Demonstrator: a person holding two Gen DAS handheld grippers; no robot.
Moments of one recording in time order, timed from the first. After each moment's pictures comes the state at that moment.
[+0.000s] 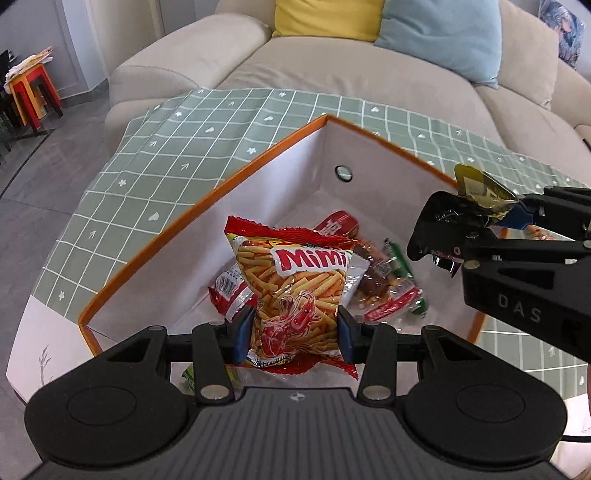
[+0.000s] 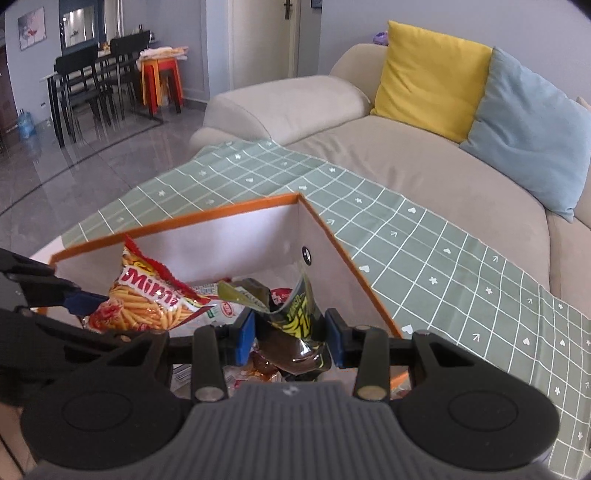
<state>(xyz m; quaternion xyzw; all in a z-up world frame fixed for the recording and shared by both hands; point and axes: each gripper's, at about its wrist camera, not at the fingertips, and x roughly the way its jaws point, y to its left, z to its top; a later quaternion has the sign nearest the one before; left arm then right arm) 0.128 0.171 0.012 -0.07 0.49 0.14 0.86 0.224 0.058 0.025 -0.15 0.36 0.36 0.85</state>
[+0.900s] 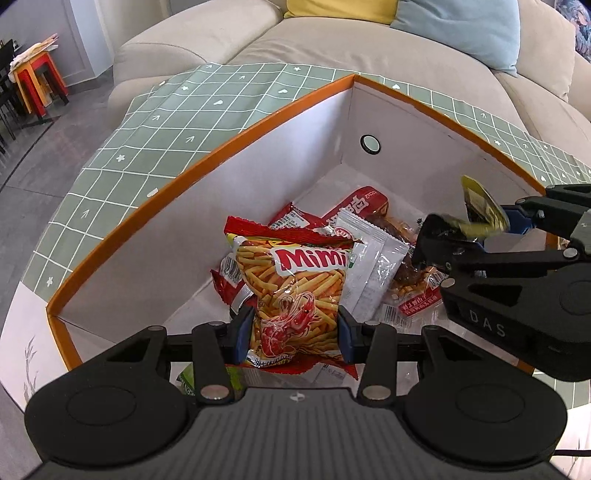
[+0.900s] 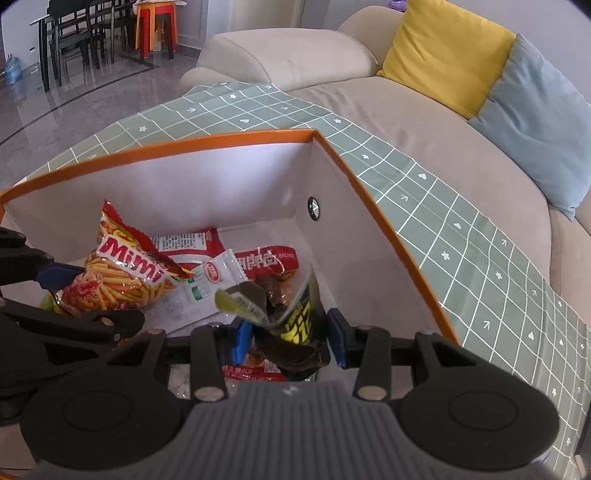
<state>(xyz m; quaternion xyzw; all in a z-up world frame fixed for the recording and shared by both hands) 0.137 0.188 -0.024 -0.07 0.51 0.15 0.84 0.230 0.101 -0.023 -0.22 0.40 0.33 0.83</state>
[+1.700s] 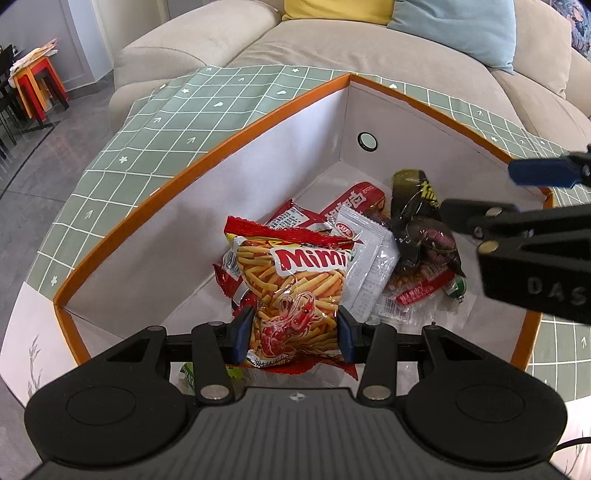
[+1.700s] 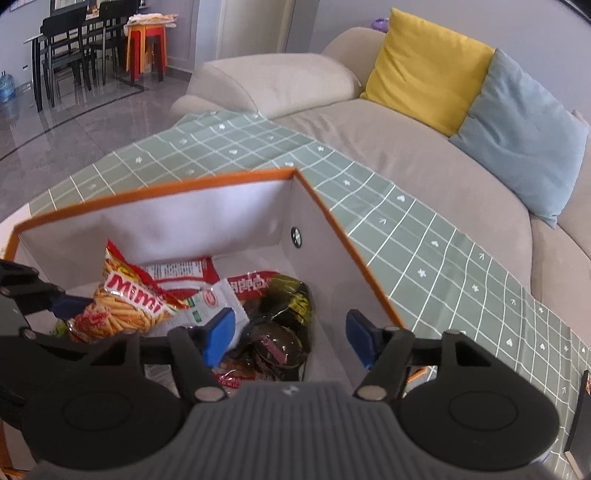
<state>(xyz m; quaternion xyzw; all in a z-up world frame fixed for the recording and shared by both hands) 0.132 0.185 -0.021 -0.06 0.51 0.15 0.85 0.220 0.088 0.012 -0.20 0.36 0.32 0.85</state>
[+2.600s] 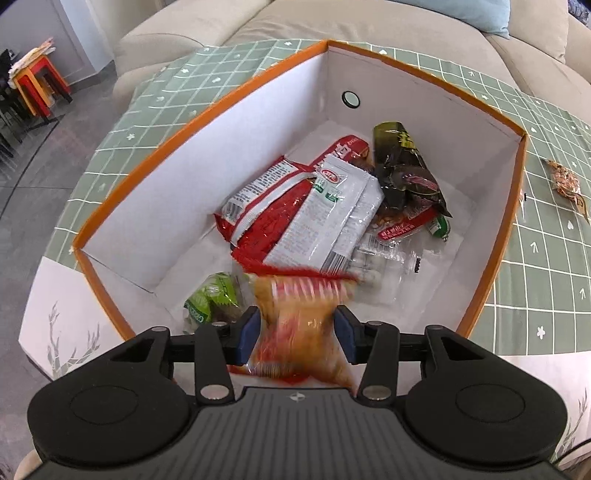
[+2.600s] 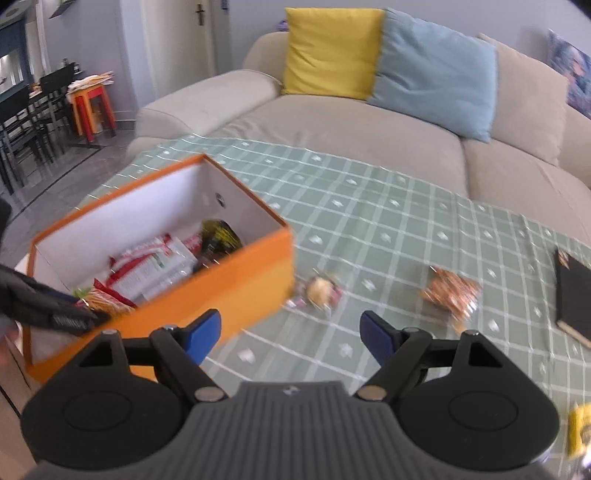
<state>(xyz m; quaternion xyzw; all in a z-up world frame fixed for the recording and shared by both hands) 0.106 0.155 -0.014 -0.04 0.55 0.16 0.82 0.164 -0.079 0.023 -0.07 0.39 0.25 0.88</state>
